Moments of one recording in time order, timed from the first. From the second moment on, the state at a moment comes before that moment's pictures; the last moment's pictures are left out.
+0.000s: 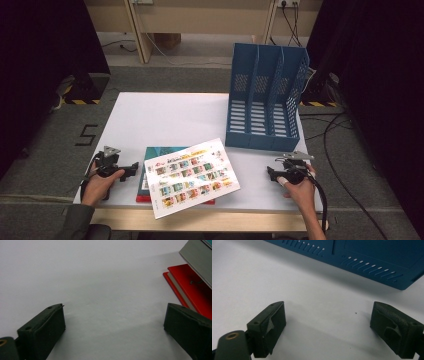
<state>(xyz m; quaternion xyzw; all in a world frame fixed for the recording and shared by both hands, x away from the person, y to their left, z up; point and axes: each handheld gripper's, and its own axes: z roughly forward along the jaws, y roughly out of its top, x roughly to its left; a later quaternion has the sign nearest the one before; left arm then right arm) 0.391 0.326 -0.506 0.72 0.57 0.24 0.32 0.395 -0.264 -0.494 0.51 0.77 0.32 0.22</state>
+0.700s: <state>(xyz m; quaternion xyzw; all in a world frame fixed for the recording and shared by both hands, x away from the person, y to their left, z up) 0.370 0.320 -0.481 0.70 0.56 0.26 0.36 0.384 -0.256 -0.473 0.49 0.76 0.37 0.20</state>
